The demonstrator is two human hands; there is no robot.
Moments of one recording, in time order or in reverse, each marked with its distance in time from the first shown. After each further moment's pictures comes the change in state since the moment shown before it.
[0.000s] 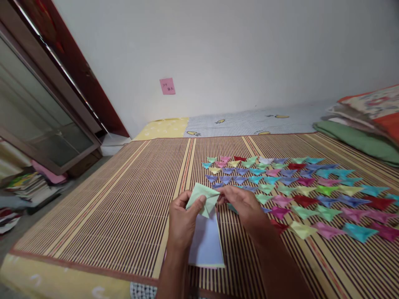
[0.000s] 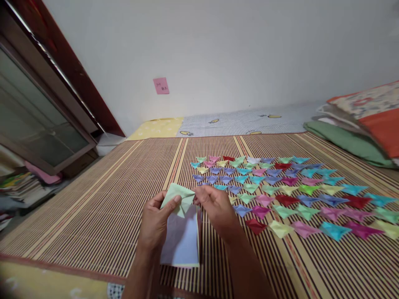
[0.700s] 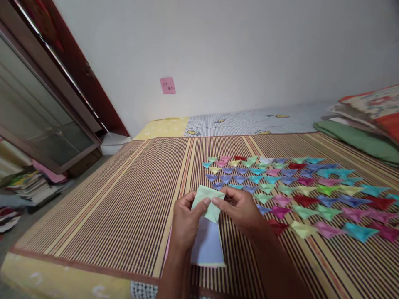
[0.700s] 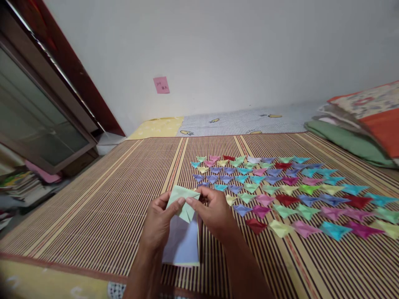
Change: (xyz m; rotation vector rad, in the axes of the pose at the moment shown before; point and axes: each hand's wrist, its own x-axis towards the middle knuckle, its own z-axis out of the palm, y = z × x) left_hand -0.003 0.003 0.004 -0.075 -0.118 -0.101; right_hand 0.000 0.005 0.004 0.020 -0.076 0.058
